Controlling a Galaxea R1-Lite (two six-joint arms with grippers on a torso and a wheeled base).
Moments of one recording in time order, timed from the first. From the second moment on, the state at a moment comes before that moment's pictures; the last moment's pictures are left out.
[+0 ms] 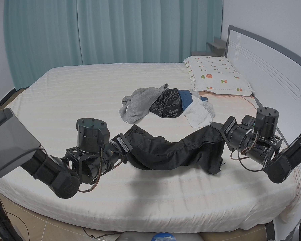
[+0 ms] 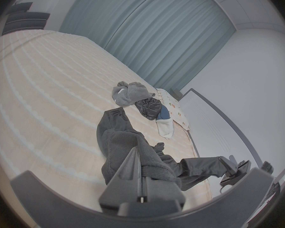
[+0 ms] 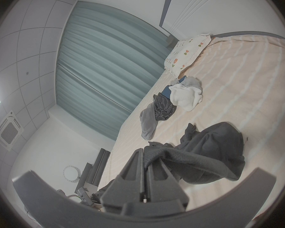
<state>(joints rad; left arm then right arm) -0.55 1.97 -0.75 -0.85 0.20 -0.83 0.39 1.90 -0.64 -1.10 0.06 0.95</state>
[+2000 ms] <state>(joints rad) -0.47 1.76 -0.52 -0.83 0.21 -0.88 0.50 2.01 -0.70 -1.24 -0.14 0.81</state>
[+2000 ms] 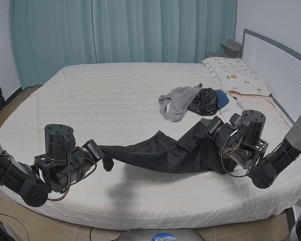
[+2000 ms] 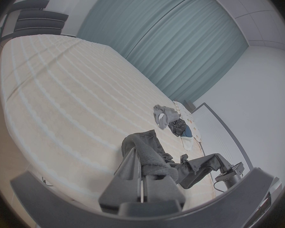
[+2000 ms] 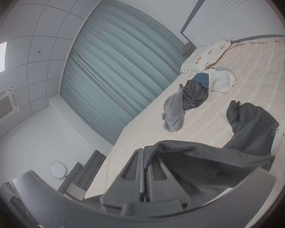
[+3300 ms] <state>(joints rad) -0.47 1.62 -0.52 -0.71 0.20 -0.87 0.46 1.85 -0.64 -1.19 -0.13 0.81</state>
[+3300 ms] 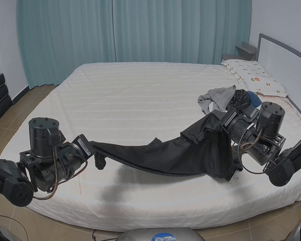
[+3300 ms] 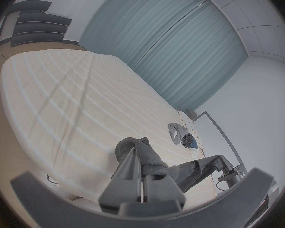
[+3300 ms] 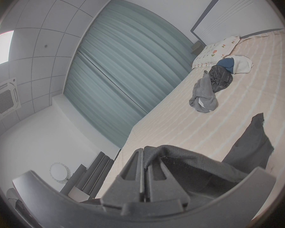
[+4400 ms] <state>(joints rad) -0.59 1.29 -0.55 -0.42 0.26 -0.87 0.46 1.37 -0.49 -1.02 -0.18 0.71</state>
